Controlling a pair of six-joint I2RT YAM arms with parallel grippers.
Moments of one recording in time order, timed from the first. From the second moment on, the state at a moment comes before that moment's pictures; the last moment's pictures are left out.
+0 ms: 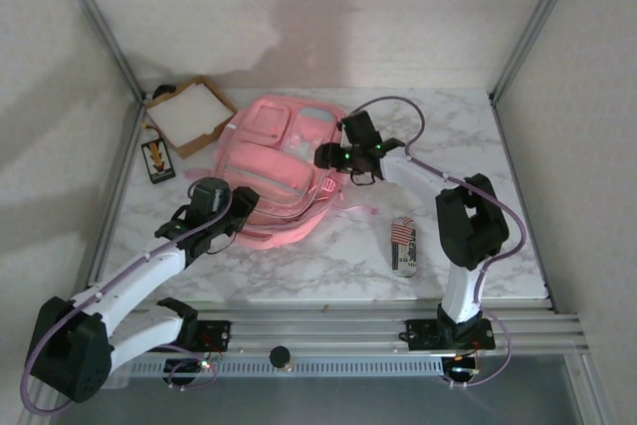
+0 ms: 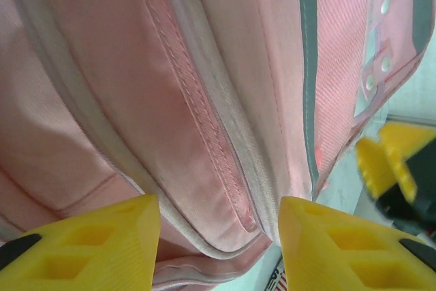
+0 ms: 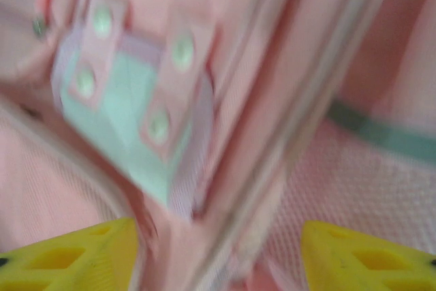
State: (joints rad) left arm -0.40 1.05 0.56 -0.20 0.05 -1.31; right arm 0.55 1.89 1.42 -0.35 -0.19 0.57
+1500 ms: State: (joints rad) left arm -0.66 1.11 0.54 -0.05 -0.06 -1.66; right arm 0.48 1.67 1.15 -0.07 -0.16 1.21
